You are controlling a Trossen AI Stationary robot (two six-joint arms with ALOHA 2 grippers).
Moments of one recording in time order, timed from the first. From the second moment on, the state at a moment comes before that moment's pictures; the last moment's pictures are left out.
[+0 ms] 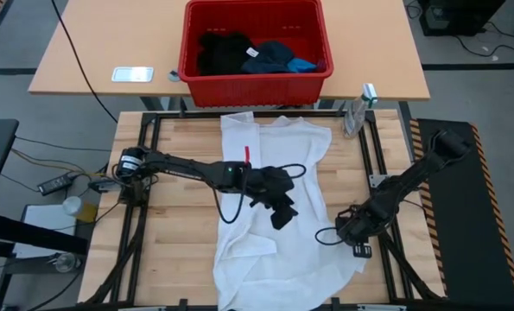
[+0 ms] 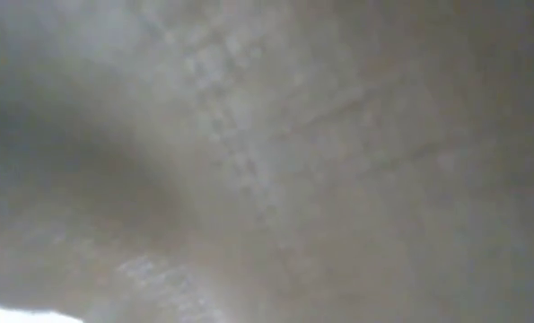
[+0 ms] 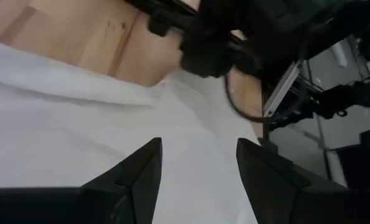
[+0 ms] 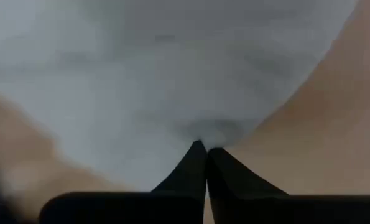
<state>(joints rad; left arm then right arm) -0.12 1.92 1.66 -0.34 0.10 -0.56 0.69 1.27 0.56 -0.68 -0.28 0.86</state>
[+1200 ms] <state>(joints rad) -0.24 2.02 1.65 -0.35 0.09 -0.40 0.62 1.36 0.82 -0.24 -0.26 1.29</state>
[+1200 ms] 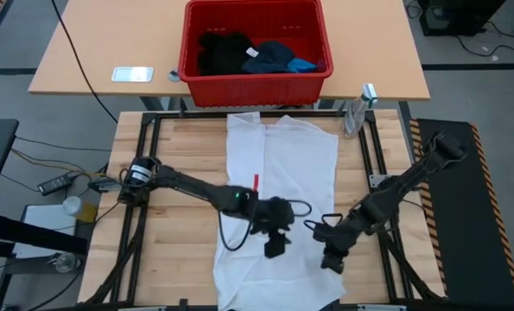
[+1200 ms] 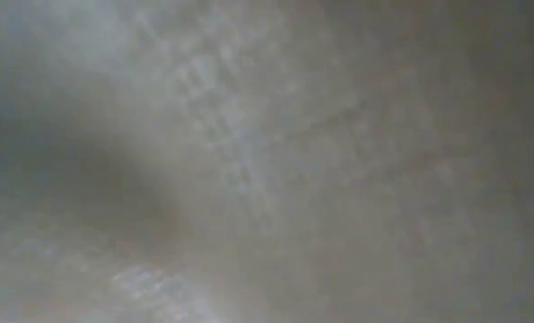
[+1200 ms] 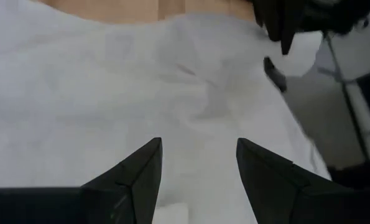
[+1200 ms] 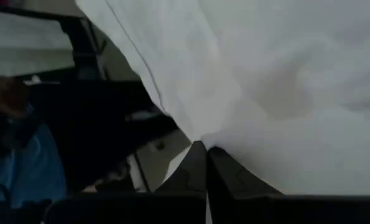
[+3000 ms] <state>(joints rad) -0.37 1.88 1.50 -0.27 -0.07 -0.48 0.19 1.04 0.79 -1.06 -0.17 0.75</state>
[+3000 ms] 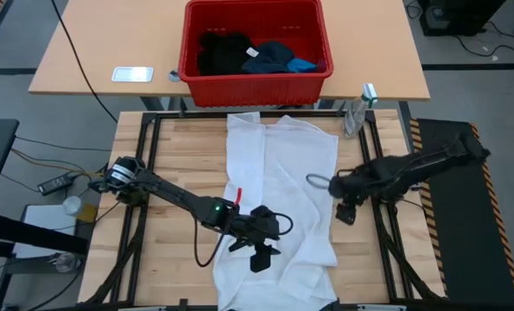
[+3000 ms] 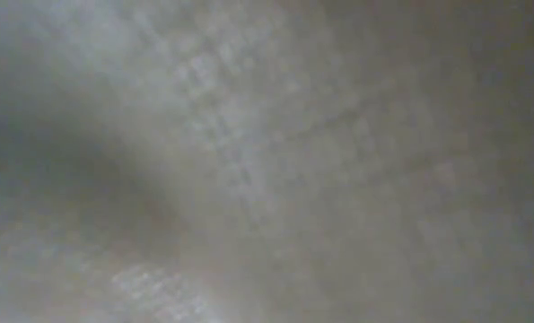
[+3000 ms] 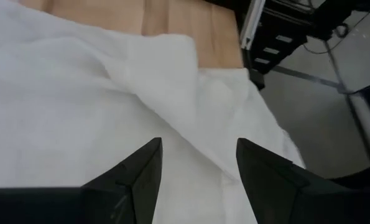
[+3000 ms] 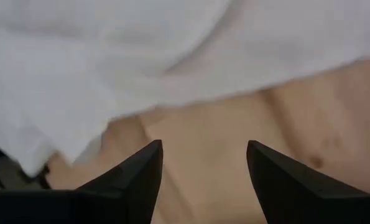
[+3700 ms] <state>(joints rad) -0.14 1.79 1.50 -0.35 0.07 -0.15 -0.44 1.10 0.64 -0.65 0.41 0.77</state>
